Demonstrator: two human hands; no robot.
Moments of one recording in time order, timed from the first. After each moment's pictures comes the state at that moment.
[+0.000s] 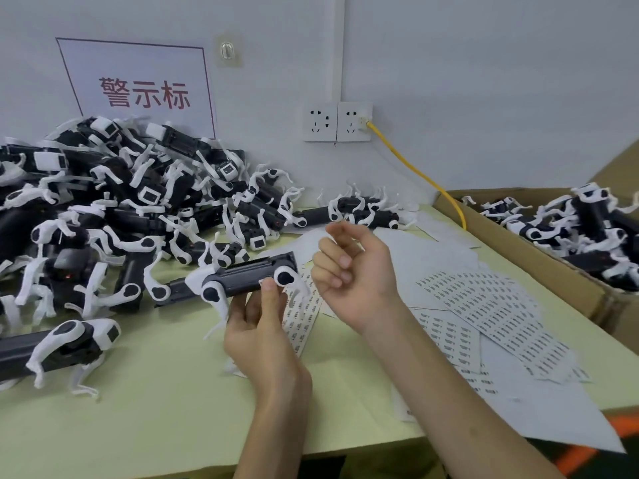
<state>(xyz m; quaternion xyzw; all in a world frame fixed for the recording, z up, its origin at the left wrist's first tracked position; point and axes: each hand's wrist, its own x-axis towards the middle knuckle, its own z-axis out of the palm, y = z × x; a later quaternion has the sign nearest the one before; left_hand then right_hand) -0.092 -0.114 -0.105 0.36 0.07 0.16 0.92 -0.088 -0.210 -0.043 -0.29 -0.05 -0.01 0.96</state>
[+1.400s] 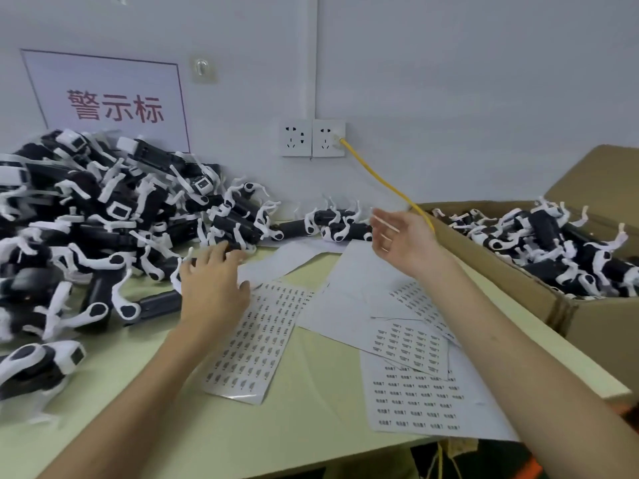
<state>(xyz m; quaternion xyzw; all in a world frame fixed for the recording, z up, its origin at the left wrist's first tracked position) 0.021 -0.067 -0.085 0.95 -0.19 0.20 0.13 -0.049 -0.367 -0.027 -0.45 0.15 -0.14 0.87</state>
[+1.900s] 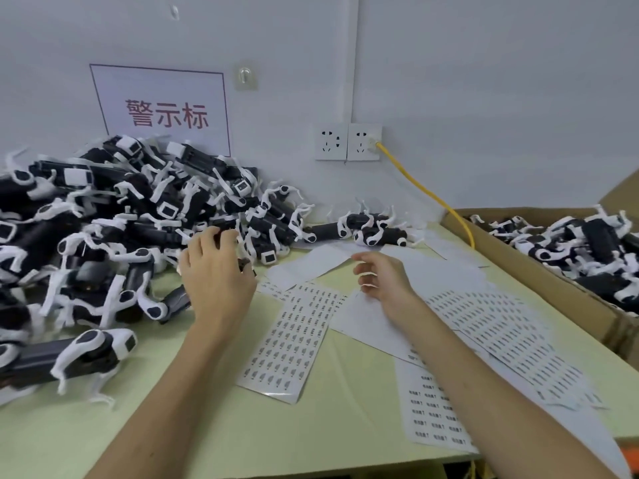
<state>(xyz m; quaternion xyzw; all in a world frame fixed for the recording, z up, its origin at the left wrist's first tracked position) 0.032 -0.042 -0.081 0.89 -0.09 0.38 0.23 -0.022 -0.286 -0.084 -0.62 0.20 -0.17 0.74</state>
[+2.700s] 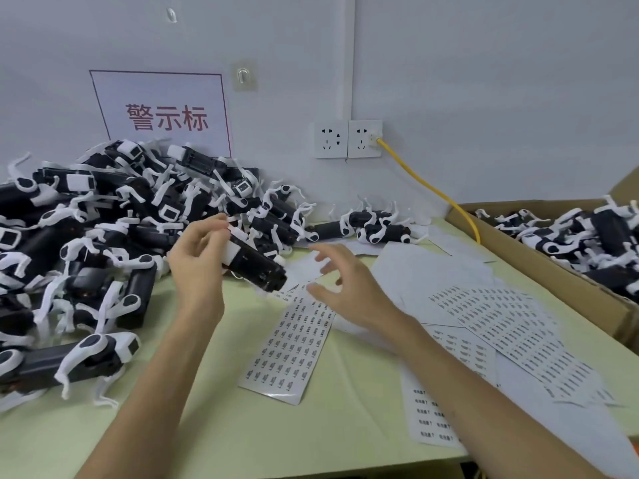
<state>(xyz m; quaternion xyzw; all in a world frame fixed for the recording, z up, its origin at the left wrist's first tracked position) 0.019 -0.032 -0.049 0.55 -0.12 0.22 0.80 -0.031 -0.250 -0.098 -0.89 -0.11 -0.23 0.37</state>
